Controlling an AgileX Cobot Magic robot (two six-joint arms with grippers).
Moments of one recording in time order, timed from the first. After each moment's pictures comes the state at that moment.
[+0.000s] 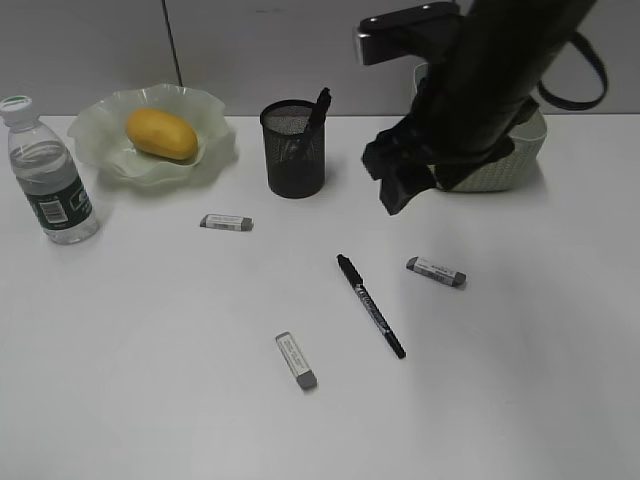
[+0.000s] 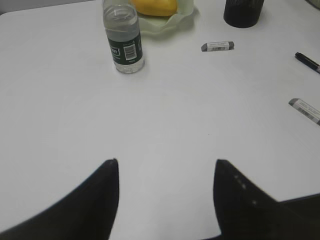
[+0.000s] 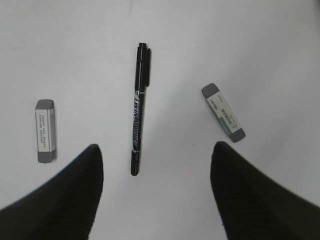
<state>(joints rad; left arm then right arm) -0.10 0.08 -0.53 -0.07 1.08 0.09 0.60 1.83 -1.43 -0.01 0.95 0.08</state>
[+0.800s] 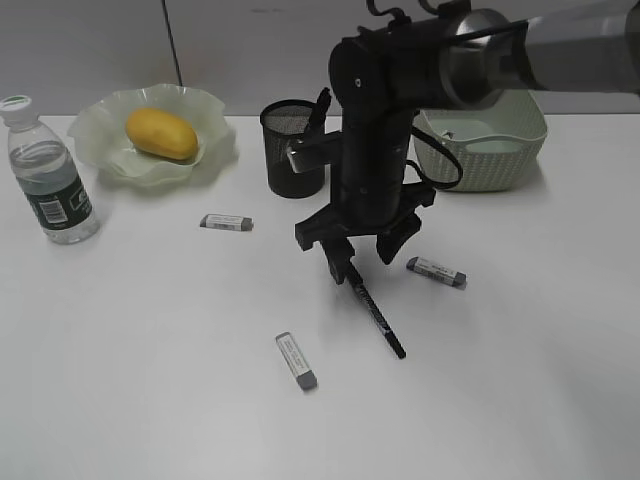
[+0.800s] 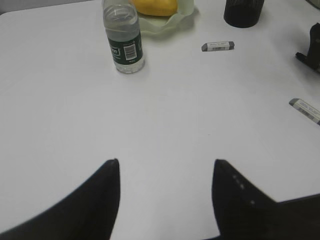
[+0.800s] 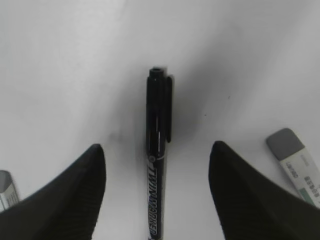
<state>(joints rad) -0.10 0.08 -0.53 -0.07 1.08 0.09 0.63 2.27 -1.69 0.00 1.01 0.17</state>
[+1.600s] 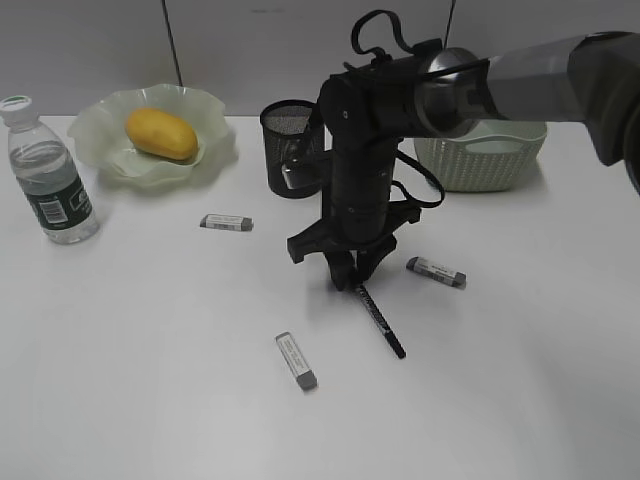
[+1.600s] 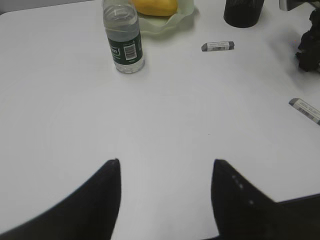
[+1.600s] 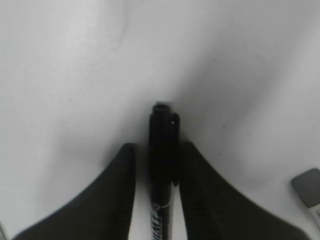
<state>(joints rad) -0.10 0.08 -0.53 -0.07 1.08 0.09 0.63 2.35 -1.73 0.01 0.96 0.18</state>
